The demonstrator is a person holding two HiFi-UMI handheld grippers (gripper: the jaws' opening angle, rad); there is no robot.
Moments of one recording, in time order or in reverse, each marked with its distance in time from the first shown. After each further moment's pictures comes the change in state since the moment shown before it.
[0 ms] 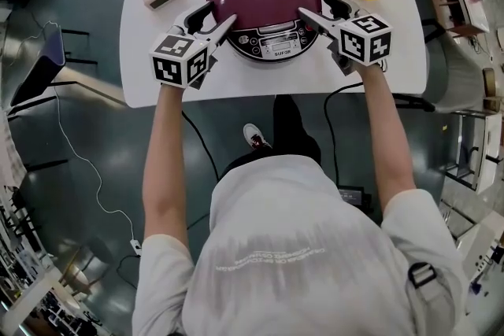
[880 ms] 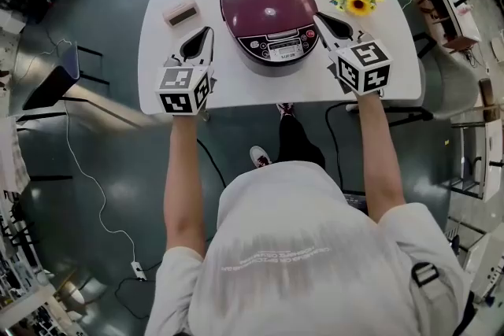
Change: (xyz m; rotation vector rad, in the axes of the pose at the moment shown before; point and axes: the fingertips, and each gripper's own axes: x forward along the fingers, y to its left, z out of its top) left arm -0.100 -0.002 0.030 0.075 -0.153 0.269; right arm -0.072 0.068 0.053 -0.213 -0.164 -0.174
